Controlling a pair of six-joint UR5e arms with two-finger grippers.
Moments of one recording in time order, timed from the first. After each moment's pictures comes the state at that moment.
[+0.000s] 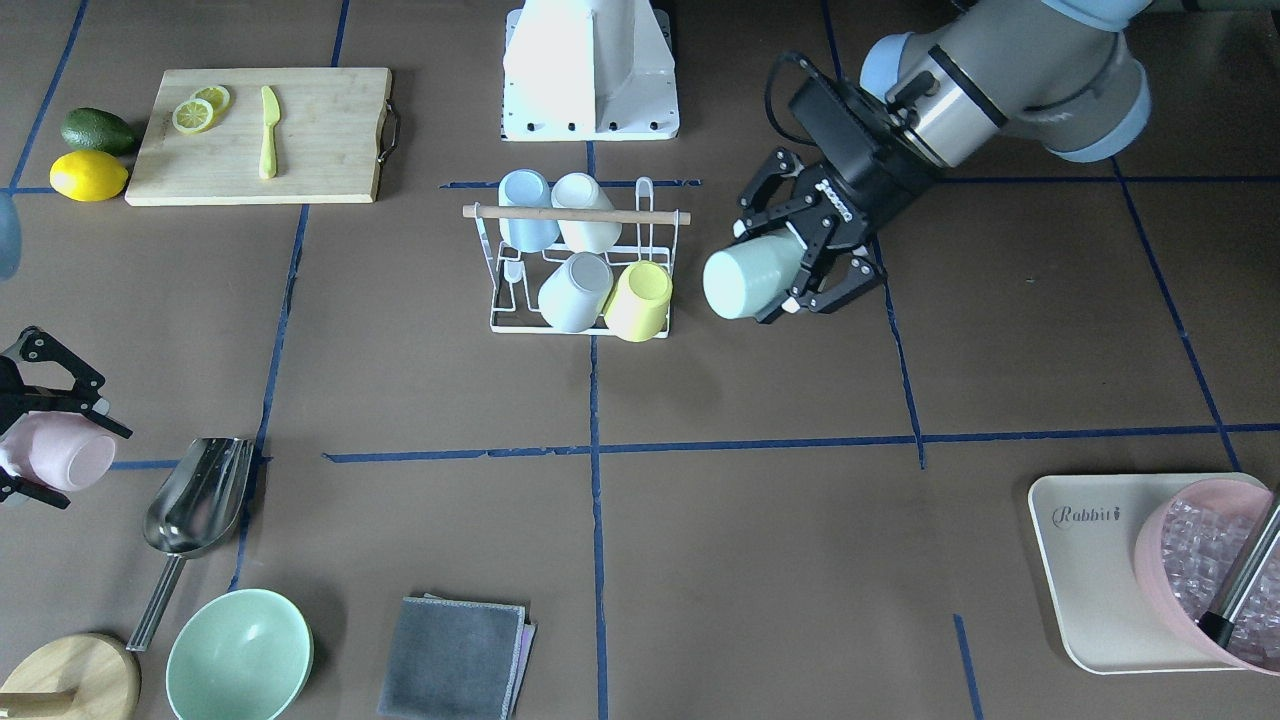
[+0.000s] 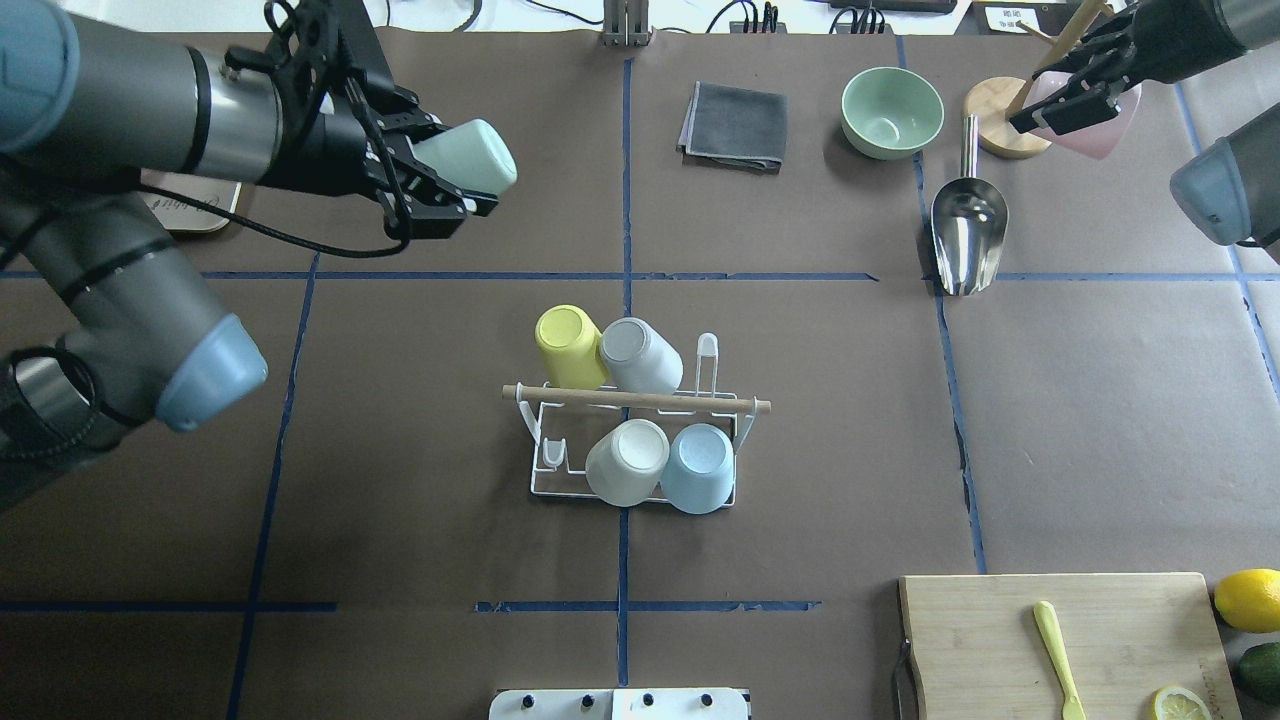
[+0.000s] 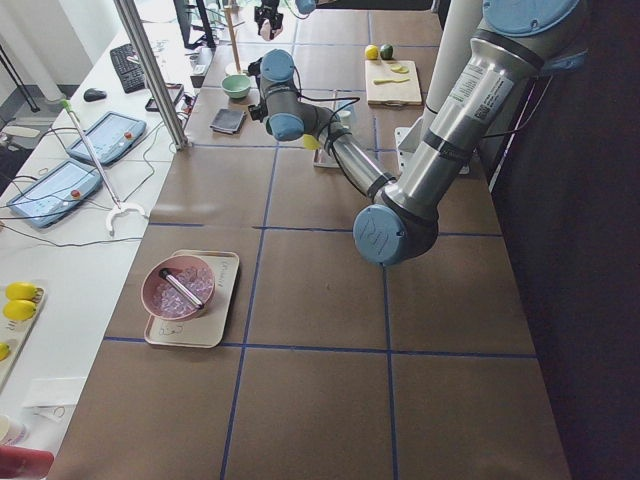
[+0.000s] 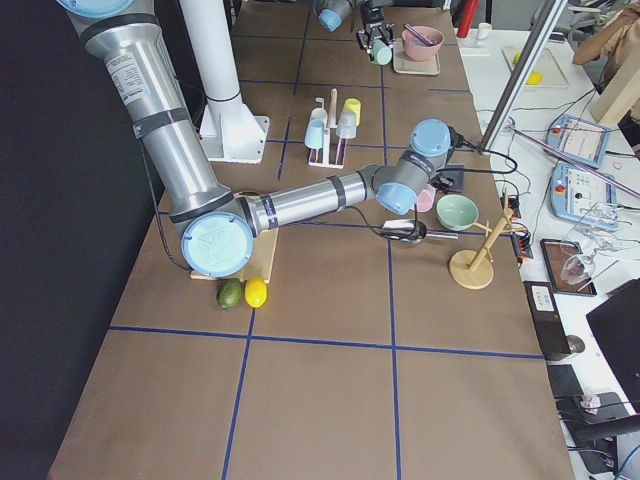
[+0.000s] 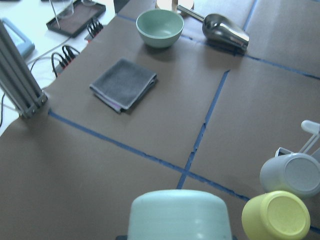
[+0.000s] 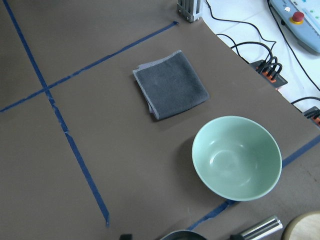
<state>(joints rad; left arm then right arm) -0.80 -2.06 -1.79 -2.47 -2.02 -0.25 1.24 -1.16 1.45 -0.82 2.47 0.00</state>
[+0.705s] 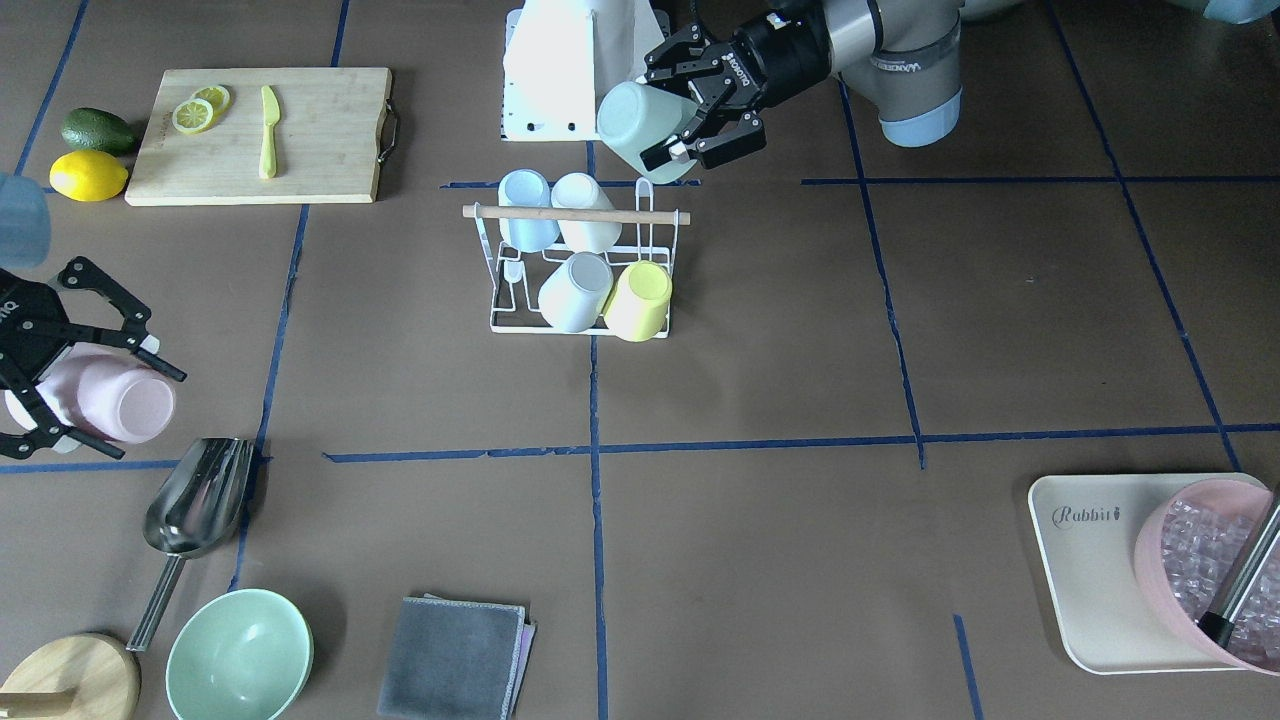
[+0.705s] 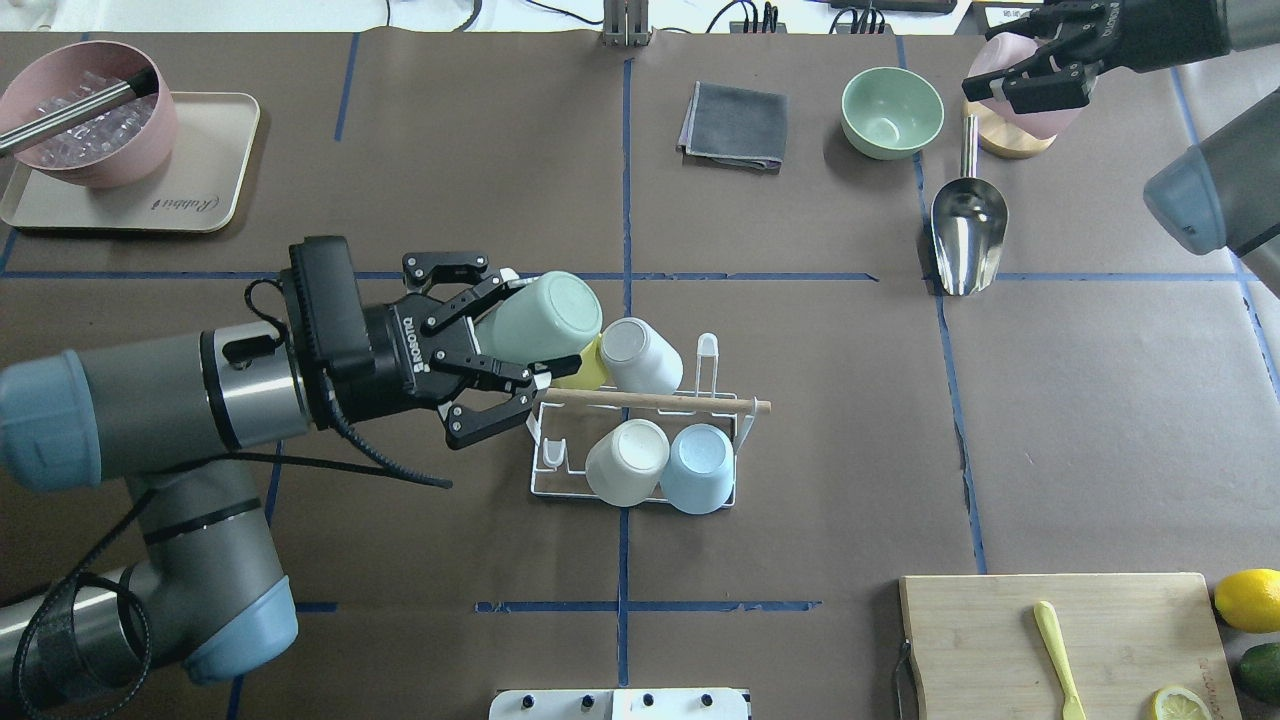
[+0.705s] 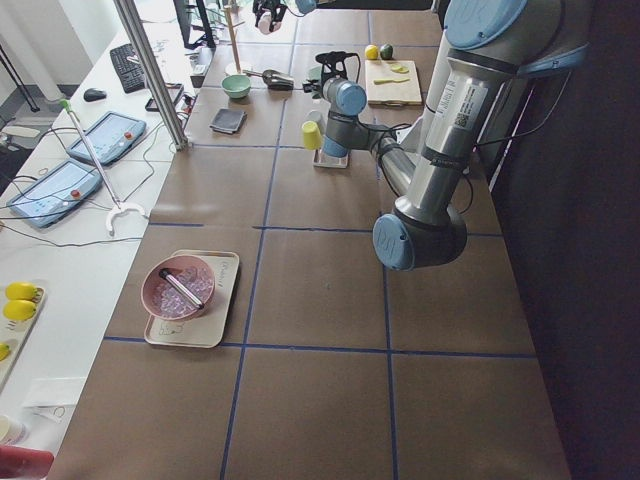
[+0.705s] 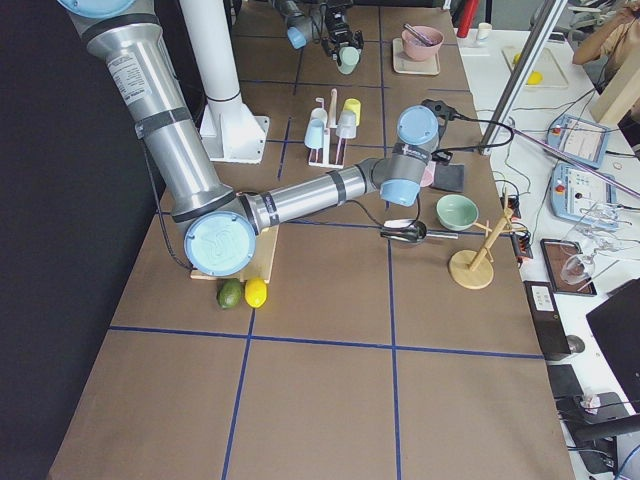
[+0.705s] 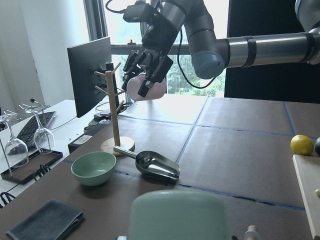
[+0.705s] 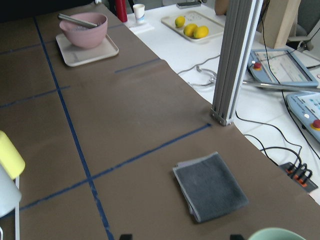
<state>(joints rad) -0.45 -1.91 -1.83 -3.05 -1.62 -0.28 1.18 -1.15 1.49 -0.35 2.38 0.35</state>
